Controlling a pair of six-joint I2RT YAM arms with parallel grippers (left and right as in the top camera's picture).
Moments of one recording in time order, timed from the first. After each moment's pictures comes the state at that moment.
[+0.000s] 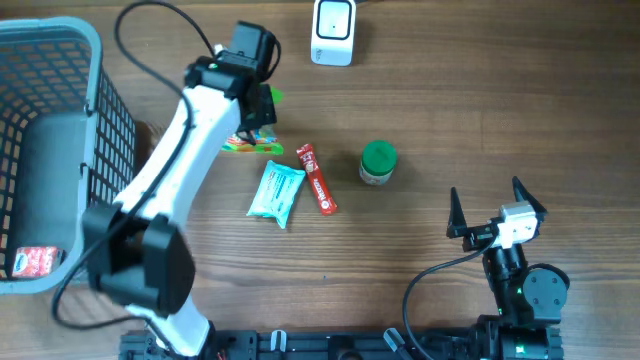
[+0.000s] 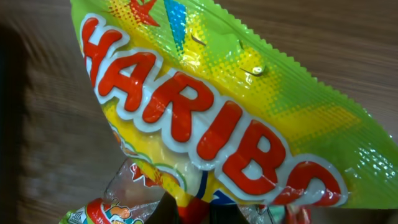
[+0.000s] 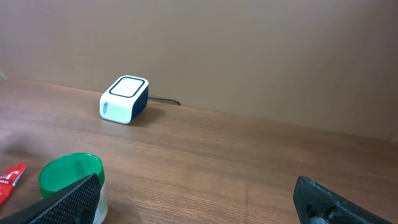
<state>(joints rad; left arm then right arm) -0.31 1.85 1.58 -1.02 -0.24 -0.50 -0.06 0.01 0.01 0.01 -0.20 -0.13</state>
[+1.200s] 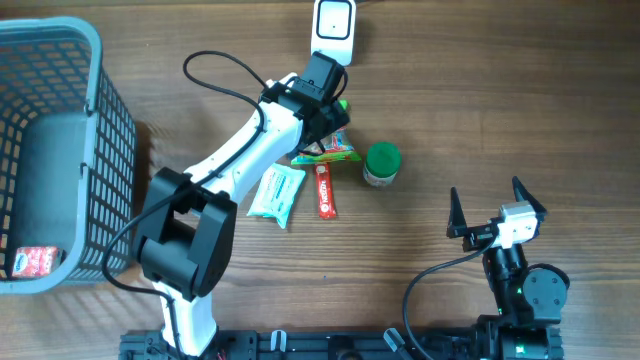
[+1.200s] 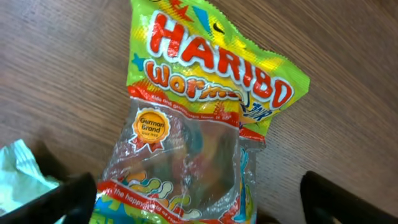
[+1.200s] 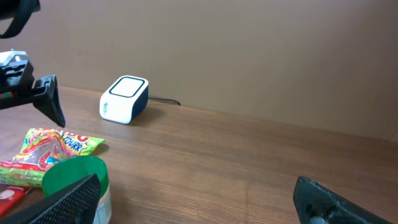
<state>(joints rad) -0.52 1.98 1.51 -0.74 -0.10 -1.05 -0.06 0.01 0.01 0.01 -0.20 -0.13</state>
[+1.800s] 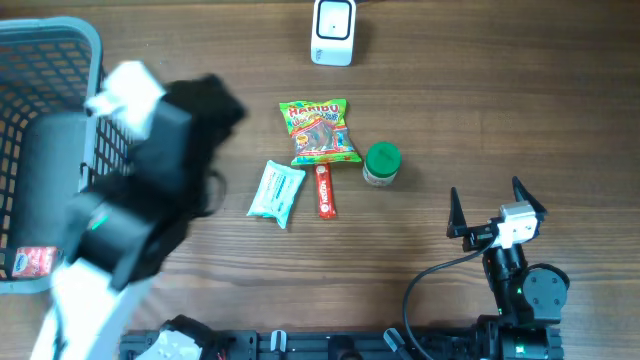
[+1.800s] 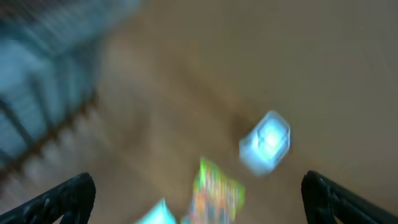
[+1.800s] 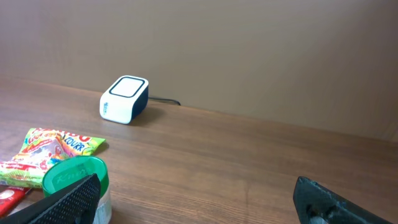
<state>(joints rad) -0.41 1.13 1.51 -1.01 -0.62 -0.97 -0.06 0.01 0.01 0.01 -0.20 -0.13</state>
